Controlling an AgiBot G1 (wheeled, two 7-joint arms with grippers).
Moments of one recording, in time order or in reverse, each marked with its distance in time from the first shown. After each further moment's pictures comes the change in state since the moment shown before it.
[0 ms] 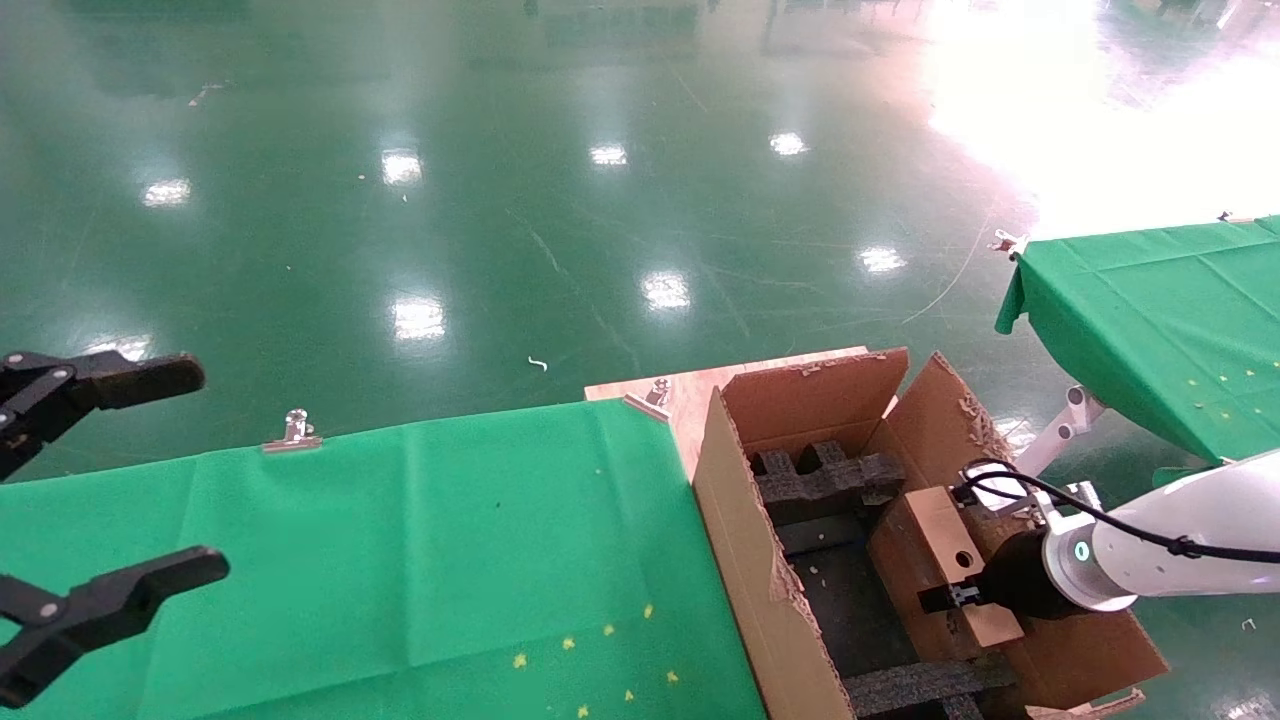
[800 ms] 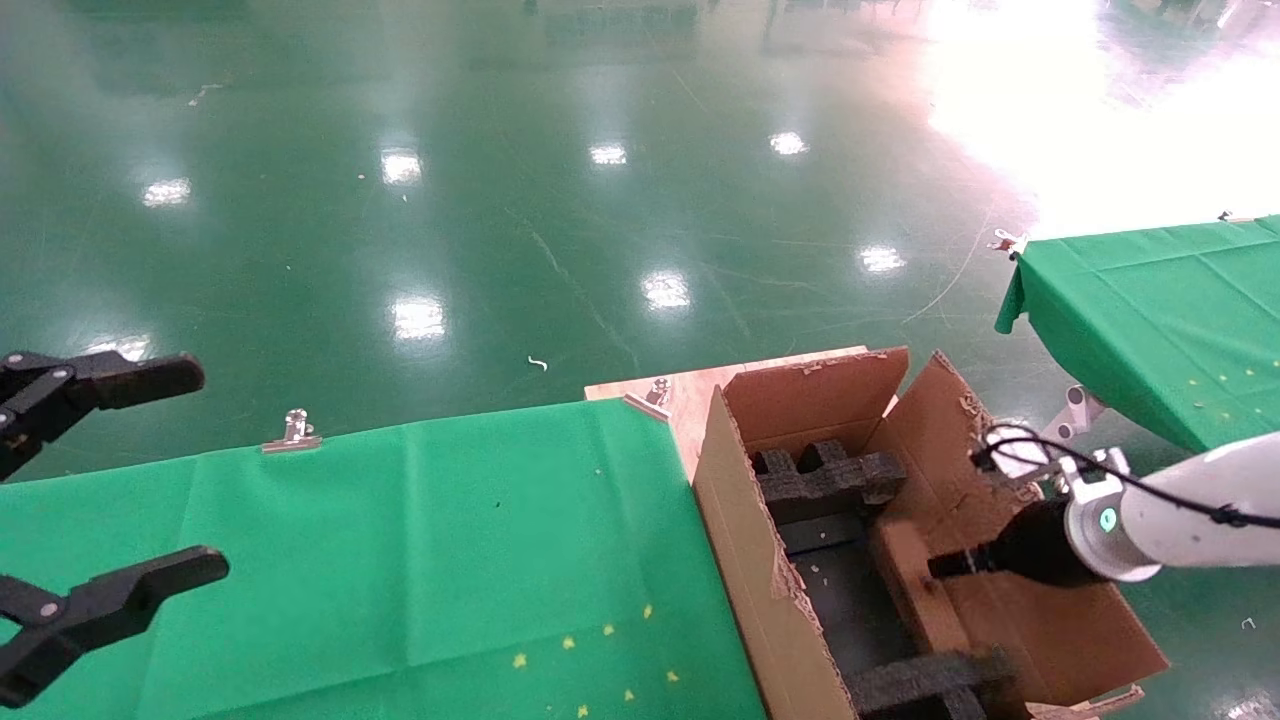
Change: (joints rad) left arm 0.000 0.000 0.000 0.000 0.000 0.000 0.000; right arm 0.094 0.051 0.037 0.047 -0.013 -0.025 0.012
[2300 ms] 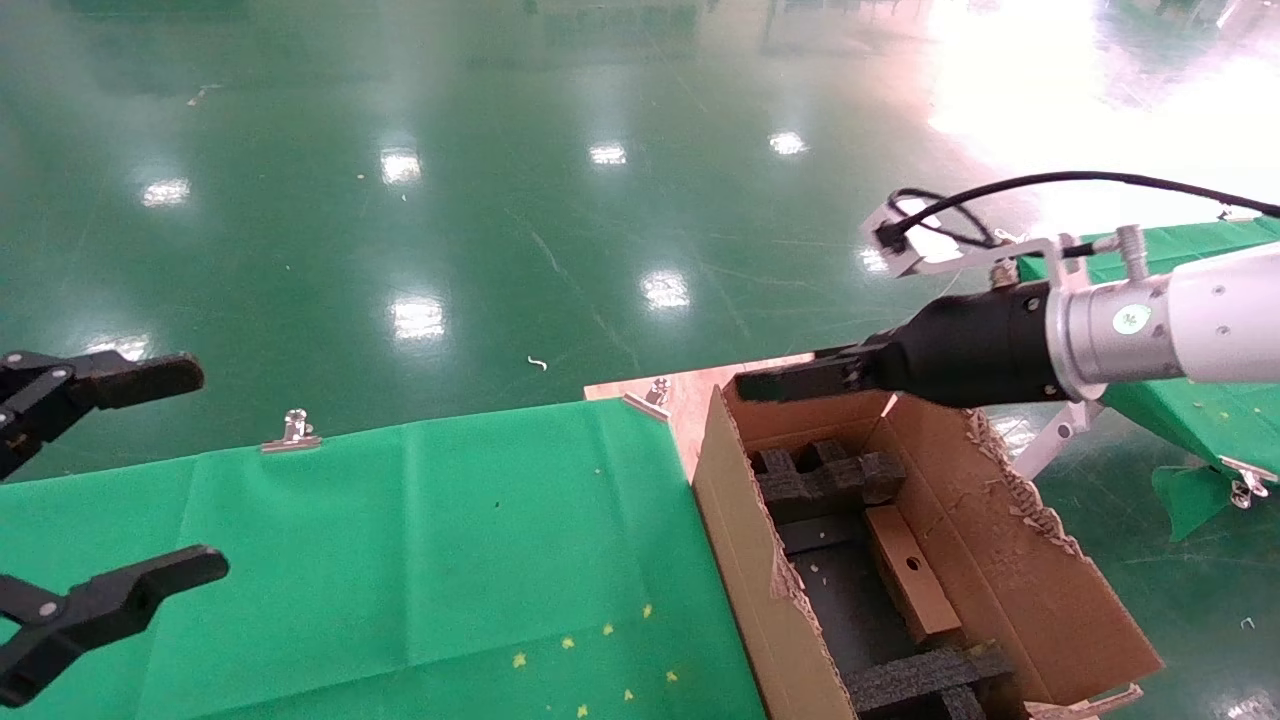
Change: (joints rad) left arm 0.000 0.000 0.000 0.000 -0.001 0.000 0.000; right arm 0.121 0.042 0.440 0.199 0.437 -0.240 -0.393
